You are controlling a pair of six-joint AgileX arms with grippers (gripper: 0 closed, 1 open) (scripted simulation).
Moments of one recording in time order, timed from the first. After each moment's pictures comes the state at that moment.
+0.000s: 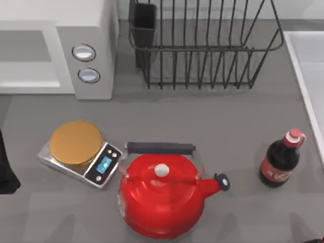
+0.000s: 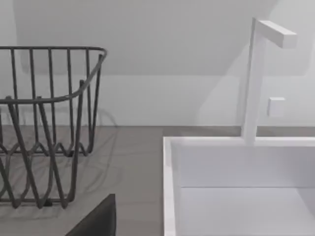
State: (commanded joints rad) left arm 0.00 0.00 0.00 0.00 0.00 0.00; right arm 0.00 0.00 0.00 0.00 0.00 0.00
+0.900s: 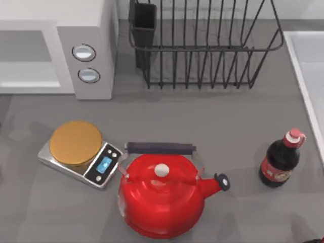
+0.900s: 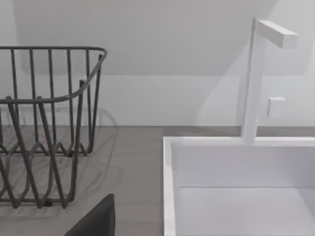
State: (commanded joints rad) left arm 0.01 0.61 0.57 -0.29 -0.01 0.59; right arm 0.00 0.00 0.00 0.00 0.00 0.00
